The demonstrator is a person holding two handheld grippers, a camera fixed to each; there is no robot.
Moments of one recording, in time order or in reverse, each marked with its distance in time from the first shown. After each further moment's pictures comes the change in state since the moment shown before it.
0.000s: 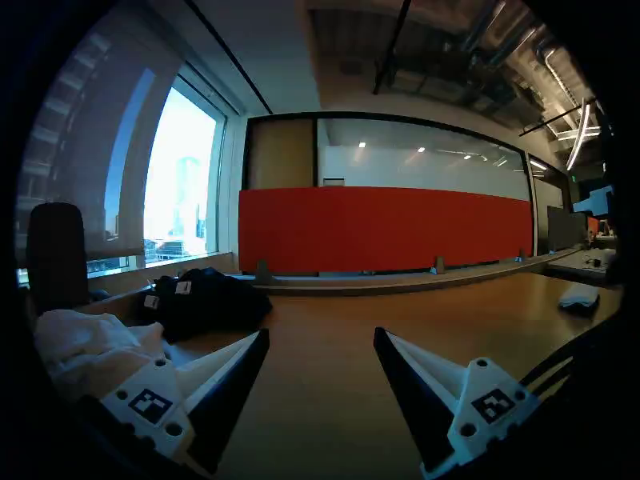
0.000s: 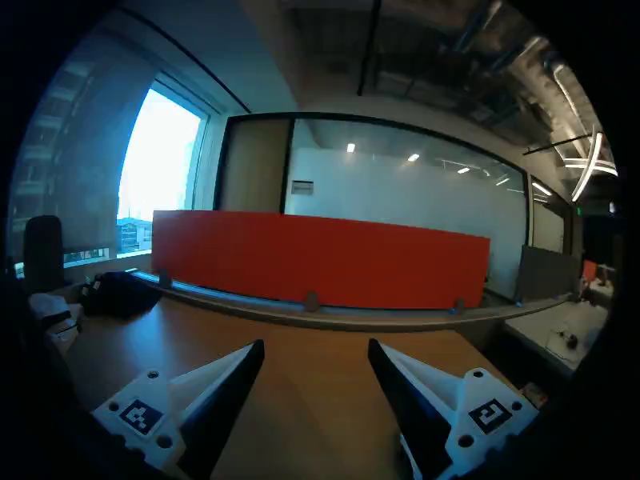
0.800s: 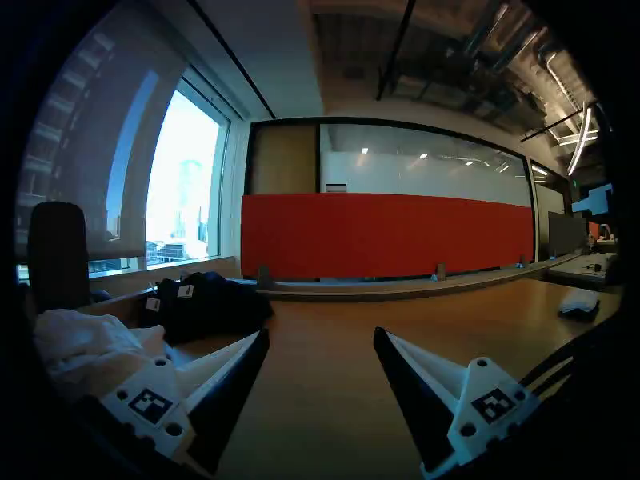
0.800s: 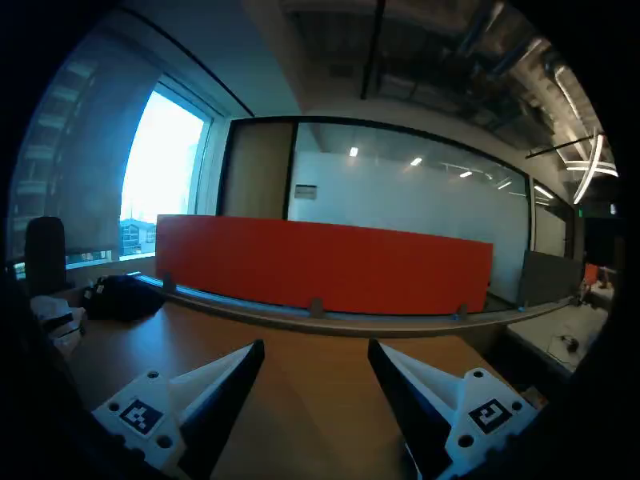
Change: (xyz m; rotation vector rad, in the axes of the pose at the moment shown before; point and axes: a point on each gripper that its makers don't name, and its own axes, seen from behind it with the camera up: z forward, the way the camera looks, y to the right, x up) left arm 0.006 -0.001 -0.003 0.007 0.022 -0.008; right arm 0.013 -0.014 -0.001 0.012 0.016 -0.007
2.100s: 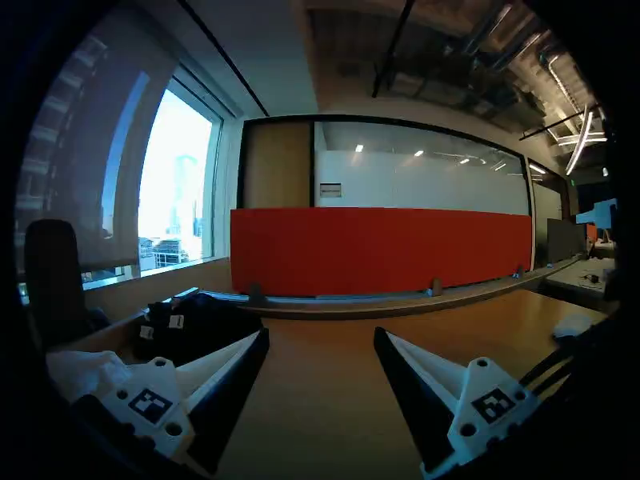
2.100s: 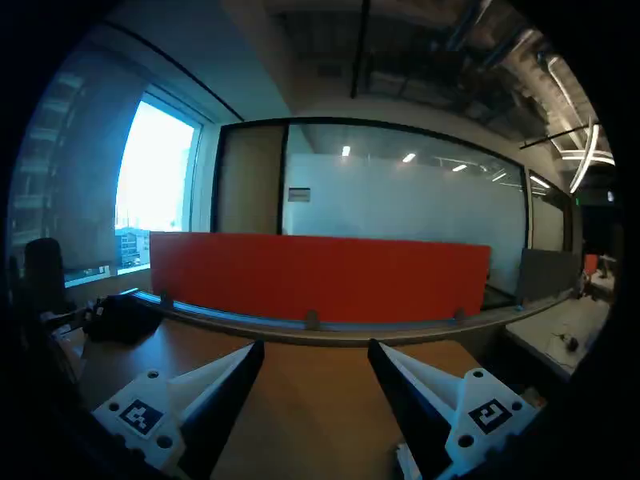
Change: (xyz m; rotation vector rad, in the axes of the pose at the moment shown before) left arm 0.070 0.015 0.030 -0.021 -0.023 0.001; right arm 0.048 0.019 0.010 -0.012 -0.003 0.050
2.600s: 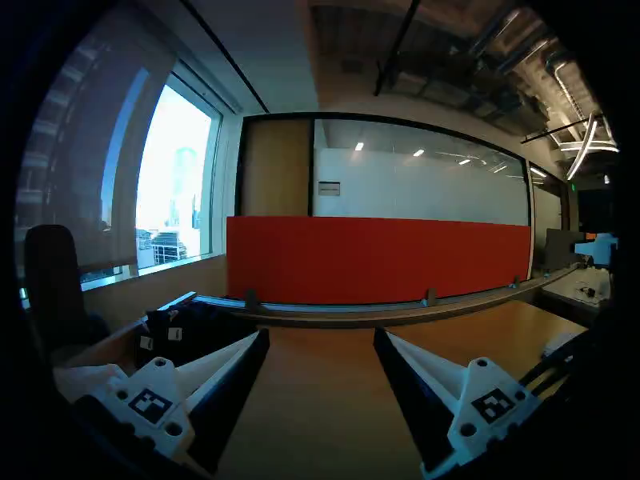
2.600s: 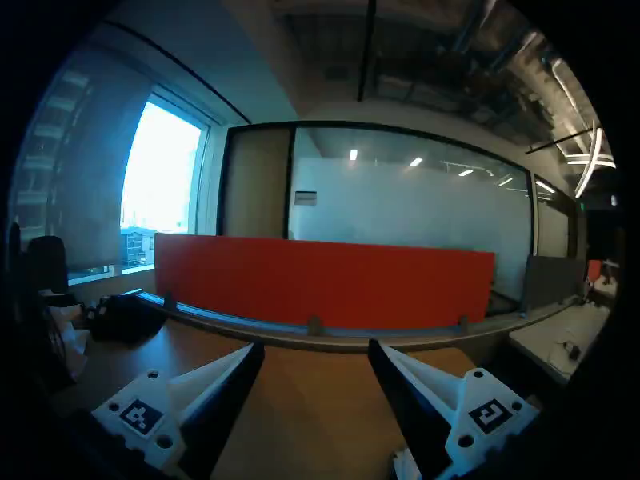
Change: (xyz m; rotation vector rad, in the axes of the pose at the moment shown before) left arm 0.046 0.012 0.004 -0.007 -0.028 -0.019; right arm 0.011 0.003 0.003 0.031 0.010 -0.017
